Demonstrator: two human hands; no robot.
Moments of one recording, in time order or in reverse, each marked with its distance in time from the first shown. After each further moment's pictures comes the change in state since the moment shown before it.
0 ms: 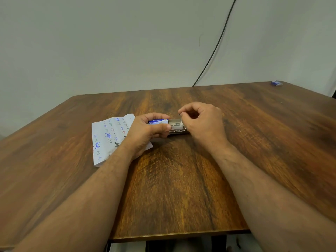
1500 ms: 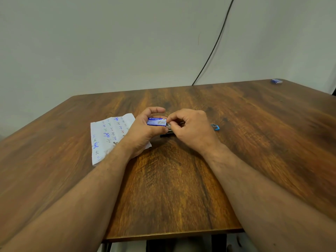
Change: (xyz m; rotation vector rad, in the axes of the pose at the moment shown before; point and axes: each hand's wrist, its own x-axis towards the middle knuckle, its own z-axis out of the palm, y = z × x) left_hand -0.003 0.002 0.001 0.095 -0.043 0.033; right_hand -0.004 0.013 0.019 -0.039 -0.182 -0.171
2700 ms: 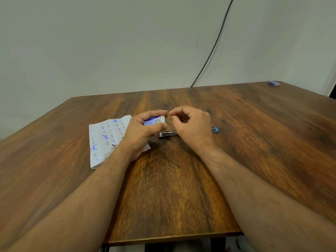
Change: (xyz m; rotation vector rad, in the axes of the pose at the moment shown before) left_hand 0.002 -0.003 0.000 0.005 0.059 0.119; right_hand 0.003 0.002 0.007 0.177 0.183 0.110
